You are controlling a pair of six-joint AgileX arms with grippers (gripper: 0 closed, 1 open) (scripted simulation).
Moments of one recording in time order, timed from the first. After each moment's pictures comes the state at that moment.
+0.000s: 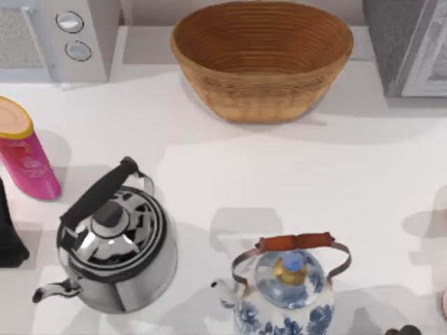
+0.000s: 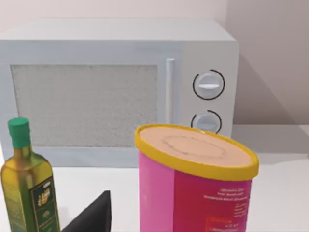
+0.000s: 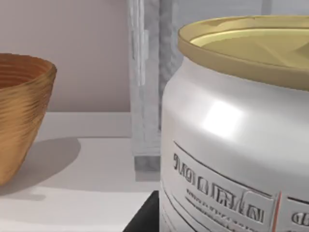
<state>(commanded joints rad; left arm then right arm) 0.00 0.00 0.00 0.00 0.00 0.00 0.01 0.03 0.03 -0.03 0.01 0.00</state>
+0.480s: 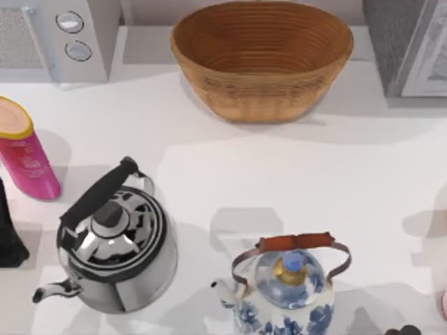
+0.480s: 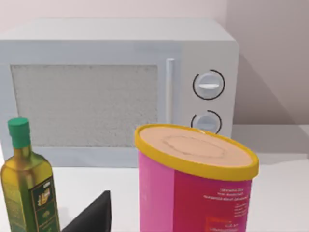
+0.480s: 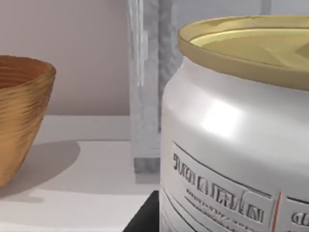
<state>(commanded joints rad) 0.00 0.00 0.00 0.00 0.00 0.00 0.00 0.01 -0.01 0.00 0.00 0.00</state>
